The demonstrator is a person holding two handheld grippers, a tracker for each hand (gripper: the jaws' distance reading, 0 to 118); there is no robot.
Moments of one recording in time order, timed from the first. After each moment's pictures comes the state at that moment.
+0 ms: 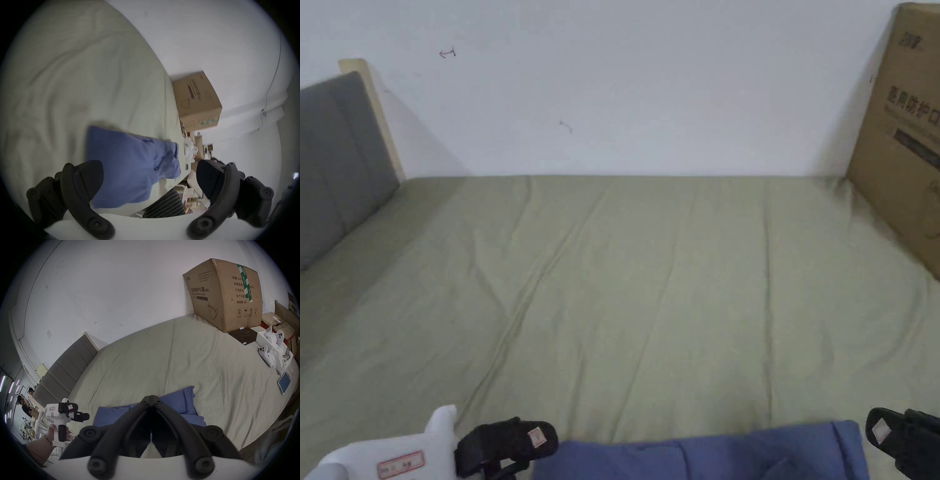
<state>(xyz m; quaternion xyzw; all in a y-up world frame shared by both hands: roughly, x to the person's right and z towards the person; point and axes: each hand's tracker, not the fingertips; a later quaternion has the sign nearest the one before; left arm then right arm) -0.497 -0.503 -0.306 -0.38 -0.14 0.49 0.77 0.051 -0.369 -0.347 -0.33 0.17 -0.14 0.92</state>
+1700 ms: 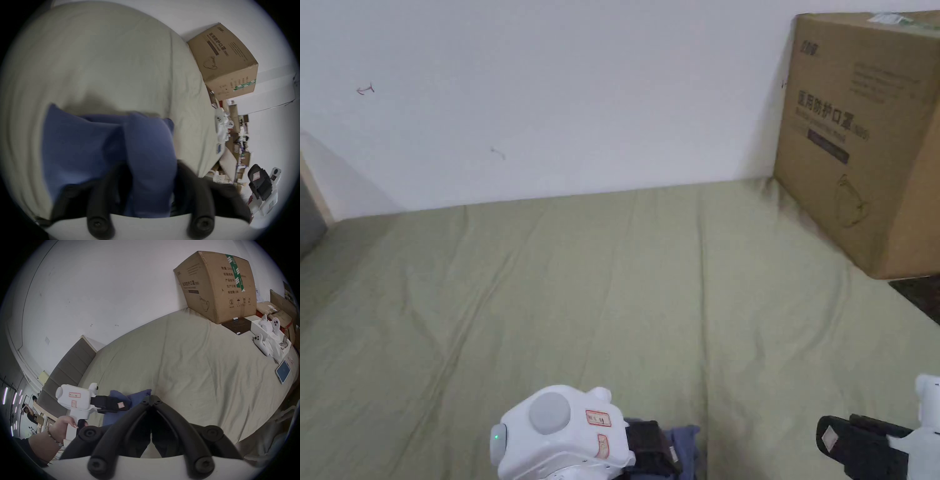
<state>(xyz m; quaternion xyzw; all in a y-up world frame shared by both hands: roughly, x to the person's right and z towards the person) -0.242 -0.486 -0.444 -0.56 -0.15 0.31 0.75 0.099 -0.372 -0.335 -0.35 0.15 -0.18 0.90</state>
